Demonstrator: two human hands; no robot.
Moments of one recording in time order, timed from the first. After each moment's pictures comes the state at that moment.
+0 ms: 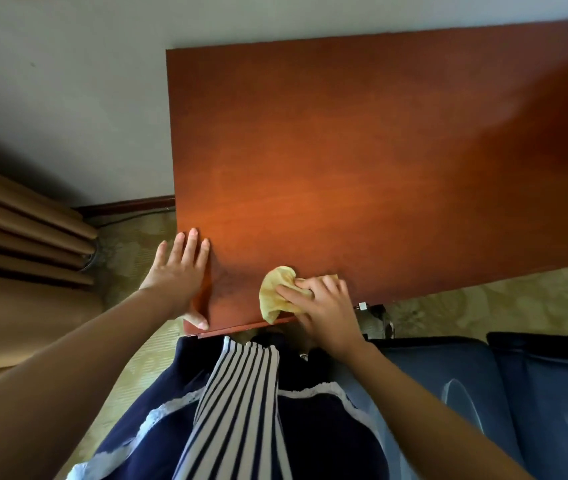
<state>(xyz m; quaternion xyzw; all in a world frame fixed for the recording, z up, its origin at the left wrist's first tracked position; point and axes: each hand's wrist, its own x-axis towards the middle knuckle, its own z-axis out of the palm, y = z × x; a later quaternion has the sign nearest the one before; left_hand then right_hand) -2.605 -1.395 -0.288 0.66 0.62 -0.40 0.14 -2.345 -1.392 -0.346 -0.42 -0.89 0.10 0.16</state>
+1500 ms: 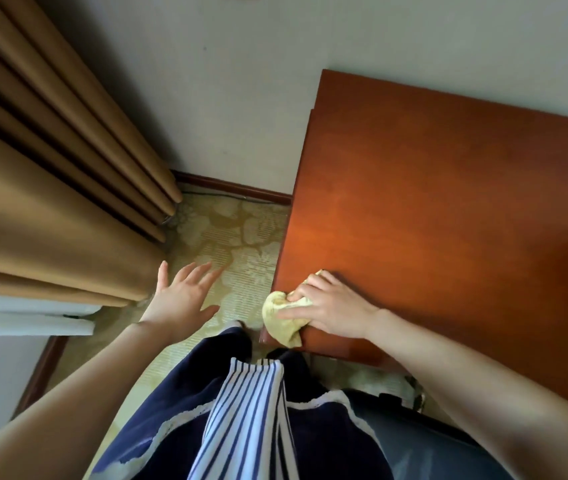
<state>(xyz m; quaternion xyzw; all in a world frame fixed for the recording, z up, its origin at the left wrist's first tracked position) -2.693 -1.494 -0.303 0.54 0.79 -0.14 0.24 -2.465 -1.321 -0.336 0.04 -0.99 0.12 0.00</state>
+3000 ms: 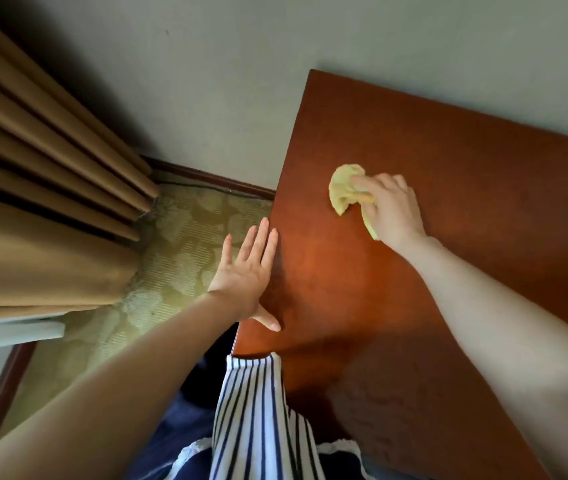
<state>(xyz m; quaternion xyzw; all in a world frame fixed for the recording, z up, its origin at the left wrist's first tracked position) -2.658 -1.296 -0.315 0.58 0.73 -0.22 0.27 -2.510 -1.081 -0.319 -0.39 -0.91 0.12 0.03</state>
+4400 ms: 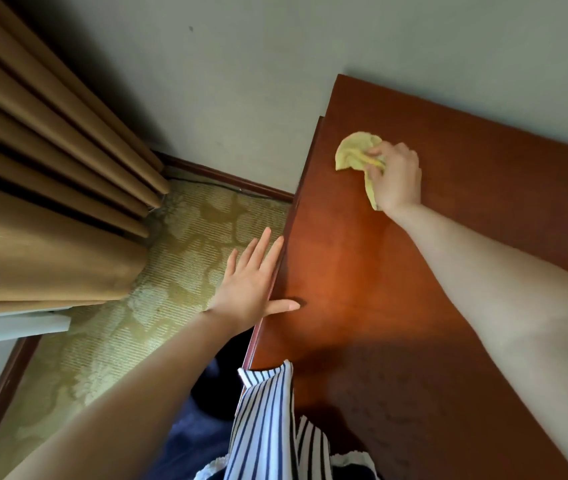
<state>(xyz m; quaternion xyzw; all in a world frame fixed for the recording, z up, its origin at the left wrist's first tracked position) -2.680 -1.320 -0.332 0.53 0.78 0.04 0.32 -2.586 -1.056 -0.320 -0.49 -0.85 0.15 0.11</state>
